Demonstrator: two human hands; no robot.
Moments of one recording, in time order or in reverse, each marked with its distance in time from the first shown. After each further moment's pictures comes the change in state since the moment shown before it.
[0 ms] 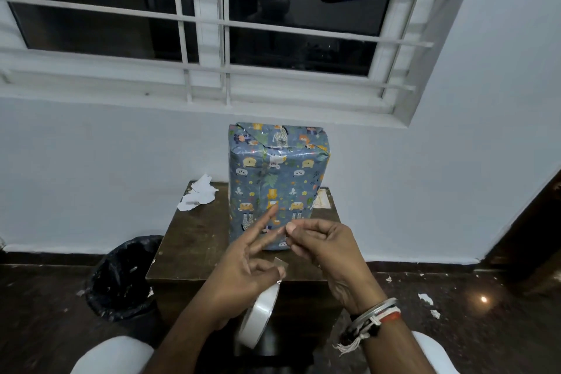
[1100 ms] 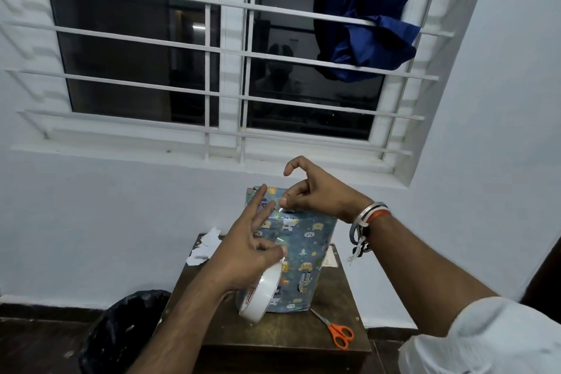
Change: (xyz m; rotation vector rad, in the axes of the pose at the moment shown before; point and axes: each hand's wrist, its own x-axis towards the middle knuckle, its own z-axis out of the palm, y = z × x) left_hand 0.046 0.115 -0.031 0.184 0.137 0.086; right_hand 0.085 -0.170 0.050 -0.822 -0.497 -0.401
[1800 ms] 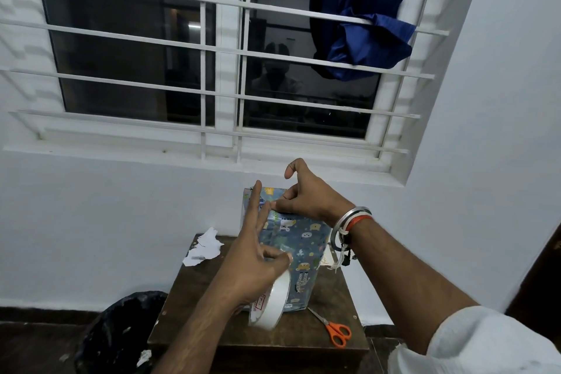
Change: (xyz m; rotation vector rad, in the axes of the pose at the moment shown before) left_hand -0.004 -0.009 0.017 0.039 0.014 0.050; right_hand 0.011 0.007 0.020 -0.254 0.167 0.088
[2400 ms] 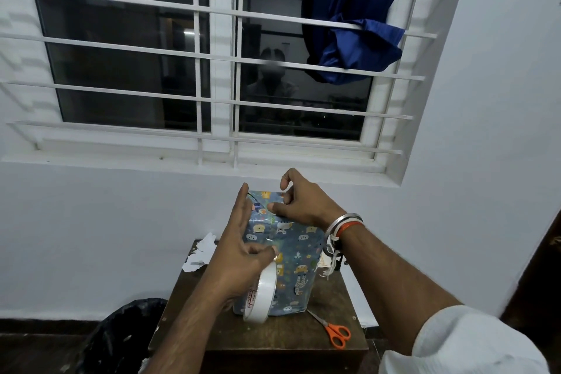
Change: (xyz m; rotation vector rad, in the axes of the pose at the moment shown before) left_hand 0.003 -0.003 -0.009 -0.141 0.061 0.008; right_hand 0.003 0.012 0.007 -0.119 0.091 0.017
